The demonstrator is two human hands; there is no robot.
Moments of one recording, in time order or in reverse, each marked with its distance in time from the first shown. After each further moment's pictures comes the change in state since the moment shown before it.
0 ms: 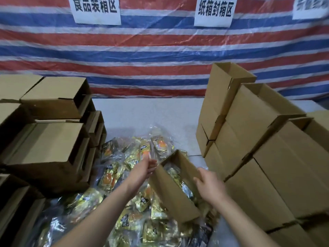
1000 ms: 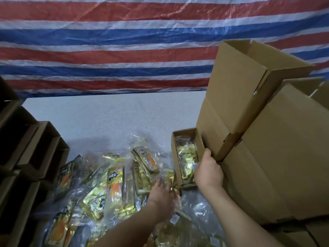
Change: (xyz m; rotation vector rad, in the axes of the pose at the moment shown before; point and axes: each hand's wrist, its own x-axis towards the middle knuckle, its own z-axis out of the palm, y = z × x) left_hand 0.236 -0.091 0.121 2.045 -0.450 0.413; right_hand 0.232 0.049 0.028 -0.100 0.190 0.321
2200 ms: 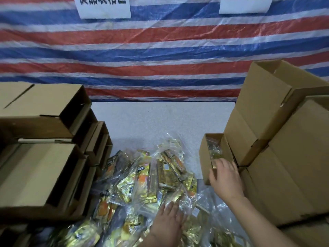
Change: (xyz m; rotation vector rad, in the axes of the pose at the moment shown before) left_hand -0.148 0.004 0.017 -0.514 -0.037 -0.128; right_hand -0.037 -0.005 0.013 -0.030 0.073 -0.461
